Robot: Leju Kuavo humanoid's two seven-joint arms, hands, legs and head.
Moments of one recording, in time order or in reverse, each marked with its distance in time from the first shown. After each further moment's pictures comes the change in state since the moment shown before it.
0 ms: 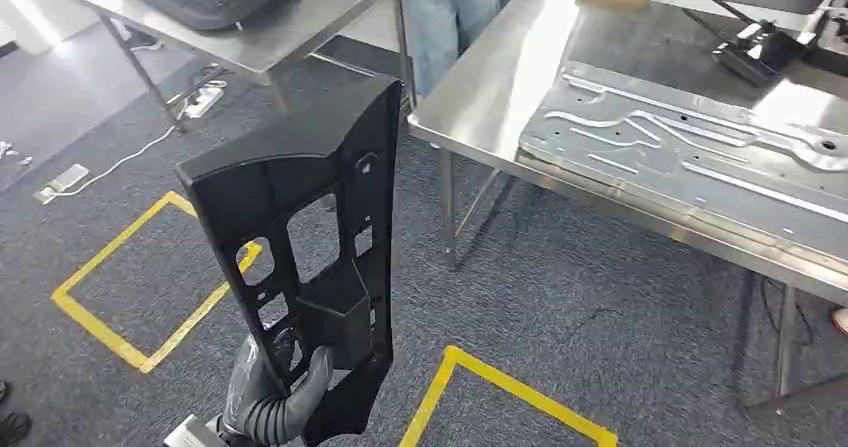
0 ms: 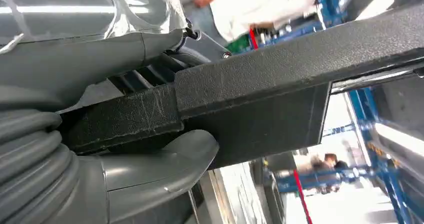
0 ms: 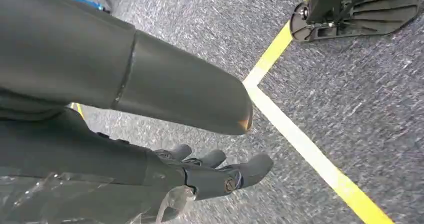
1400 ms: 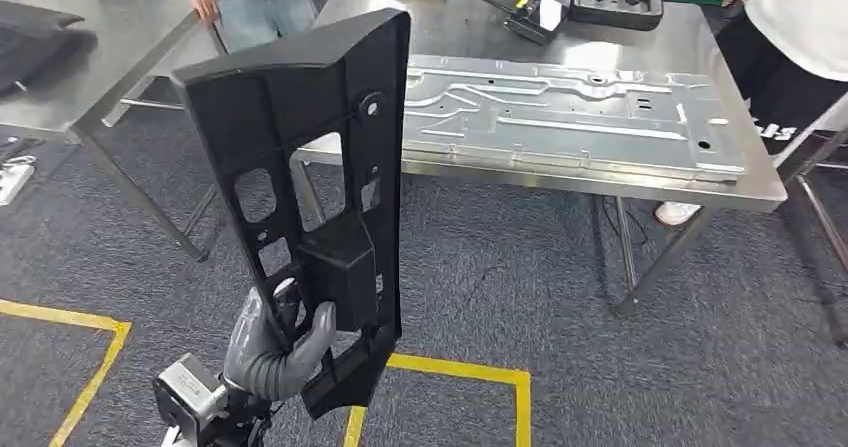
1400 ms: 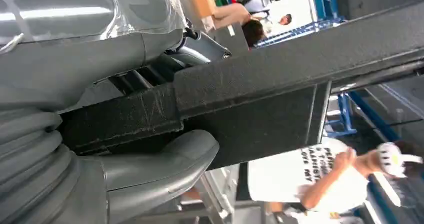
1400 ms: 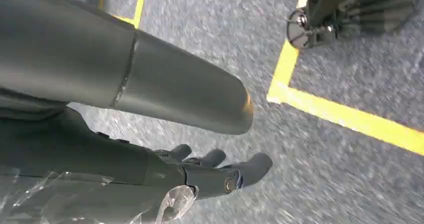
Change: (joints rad) left arm -0.159 -0.033 -0.021 0.000 0.083 -0.038 0.117; right arm 0.004 0.013 -0.001 0.000 -0.021 -0.042 -0.044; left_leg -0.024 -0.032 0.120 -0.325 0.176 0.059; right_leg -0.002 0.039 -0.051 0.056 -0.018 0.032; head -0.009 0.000
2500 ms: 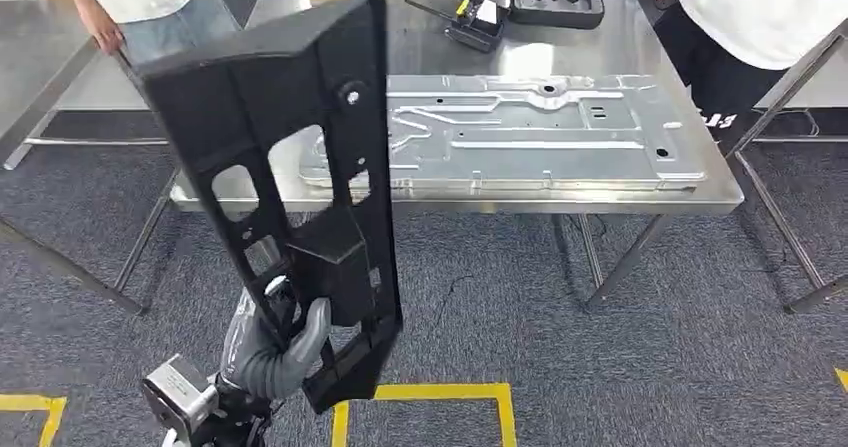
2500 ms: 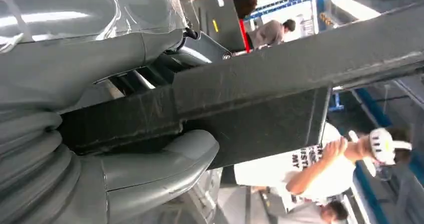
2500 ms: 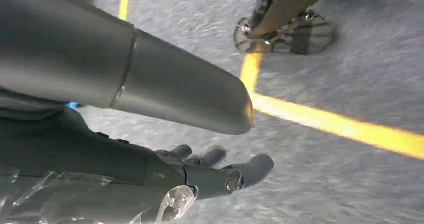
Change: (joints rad) left arm -0.001 0.003 -0.012 0.000 0.017 0.010 -0.019; right arm 0.002 -0.003 0.004 -0.001 0.036 -0.003 -0.023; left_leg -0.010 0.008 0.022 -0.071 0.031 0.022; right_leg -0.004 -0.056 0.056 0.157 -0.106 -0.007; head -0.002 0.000
